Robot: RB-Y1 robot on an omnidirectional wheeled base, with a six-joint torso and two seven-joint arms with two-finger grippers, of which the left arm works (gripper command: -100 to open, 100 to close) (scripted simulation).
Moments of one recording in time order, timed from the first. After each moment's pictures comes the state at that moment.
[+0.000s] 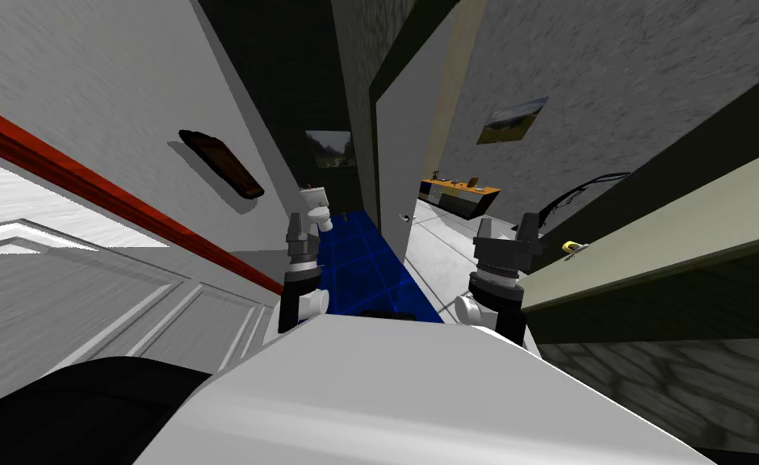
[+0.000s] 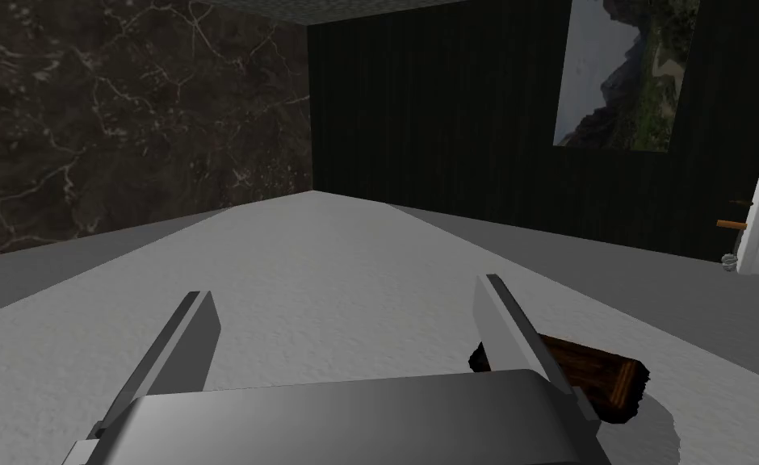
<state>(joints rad) 0.49 -0.04 0.05 -2.36 -0.08 -0.37 -0.03</state>
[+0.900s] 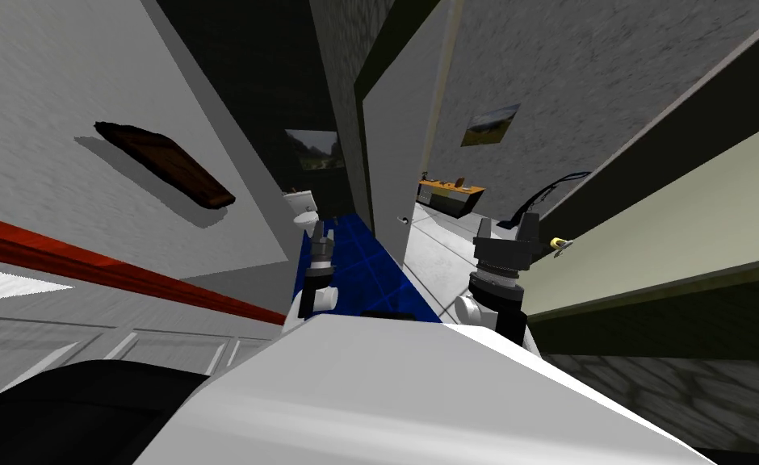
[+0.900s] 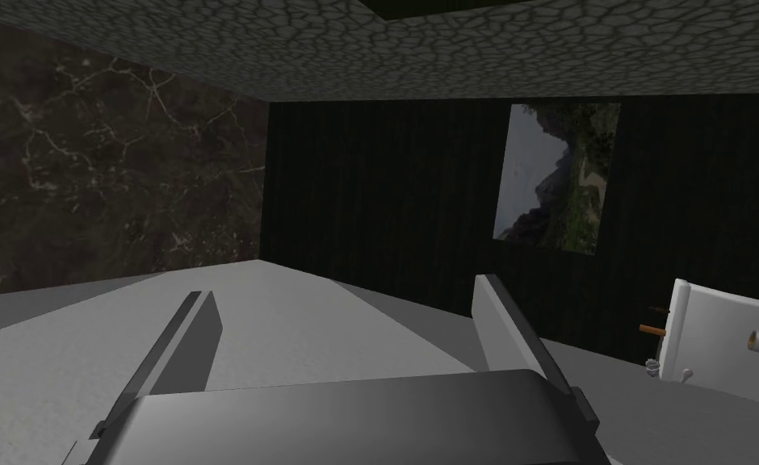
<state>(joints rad) 0.40 0.02 0.00 -2.14 -0.07 -0.43 -0.01</state>
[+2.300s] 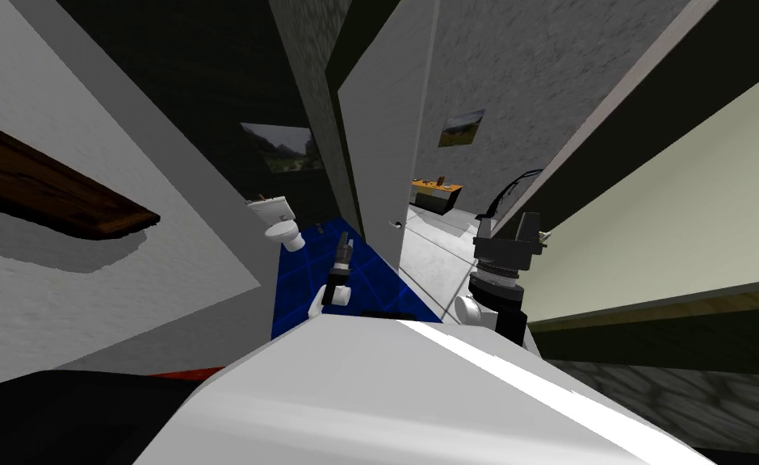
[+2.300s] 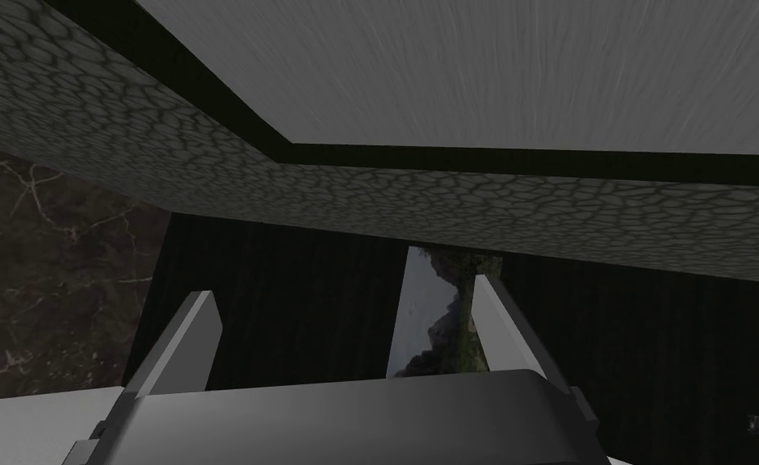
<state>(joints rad) 0.24 0.07 -0.08 -1.75 -0.05 -0.52 0.02</state>
